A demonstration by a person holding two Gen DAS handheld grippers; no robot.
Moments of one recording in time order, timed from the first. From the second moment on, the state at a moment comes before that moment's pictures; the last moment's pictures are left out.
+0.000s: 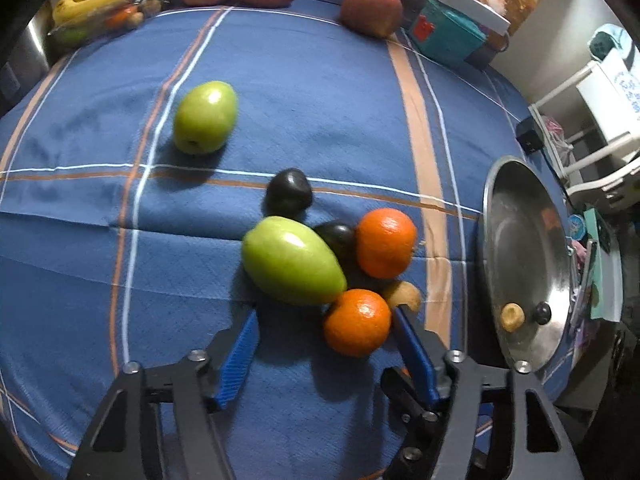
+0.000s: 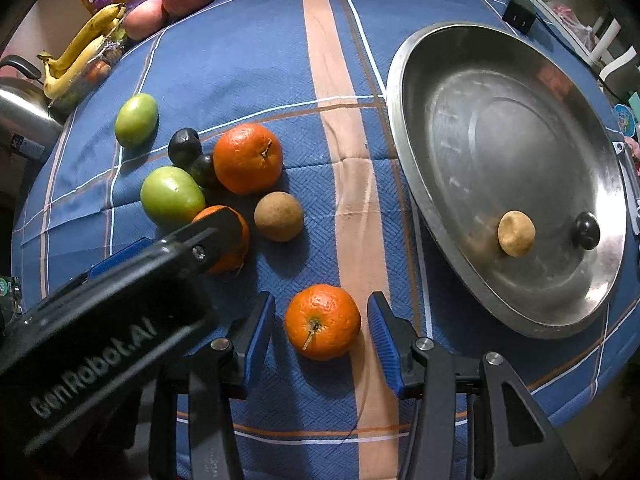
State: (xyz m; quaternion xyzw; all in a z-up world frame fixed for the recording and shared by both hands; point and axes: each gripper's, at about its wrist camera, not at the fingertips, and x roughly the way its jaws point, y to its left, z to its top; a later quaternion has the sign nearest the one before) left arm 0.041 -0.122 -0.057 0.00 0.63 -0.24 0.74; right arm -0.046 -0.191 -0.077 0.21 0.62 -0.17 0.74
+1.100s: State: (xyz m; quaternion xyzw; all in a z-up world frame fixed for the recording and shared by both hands) left arm 0.035 -0.116 -0.056 -0.02 0.65 -0.25 0.72; right arm -0.047 -0.194 -0.076 0.21 0.61 -0.17 0.74
